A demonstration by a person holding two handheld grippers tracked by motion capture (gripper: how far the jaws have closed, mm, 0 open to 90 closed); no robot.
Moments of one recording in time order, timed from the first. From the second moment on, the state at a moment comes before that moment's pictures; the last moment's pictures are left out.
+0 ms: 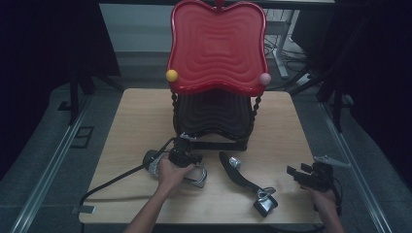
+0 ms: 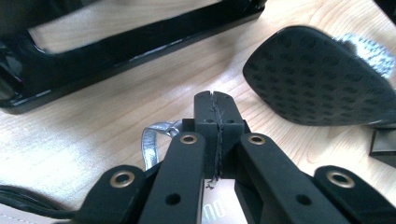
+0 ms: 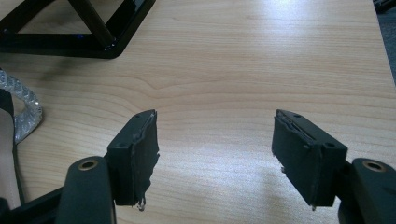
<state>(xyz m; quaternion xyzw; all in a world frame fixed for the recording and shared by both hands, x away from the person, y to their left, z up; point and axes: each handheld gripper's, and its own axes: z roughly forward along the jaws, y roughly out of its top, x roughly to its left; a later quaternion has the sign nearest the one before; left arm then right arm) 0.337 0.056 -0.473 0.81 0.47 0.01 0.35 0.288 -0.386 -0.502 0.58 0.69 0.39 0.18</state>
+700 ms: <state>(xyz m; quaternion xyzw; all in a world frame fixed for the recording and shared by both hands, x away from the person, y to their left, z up) 0.336 0.061 -0.486 0.81 0.48 0.00 0.34 0.289 -0.387 -0.503 0.58 0.70 0.39 0.18</state>
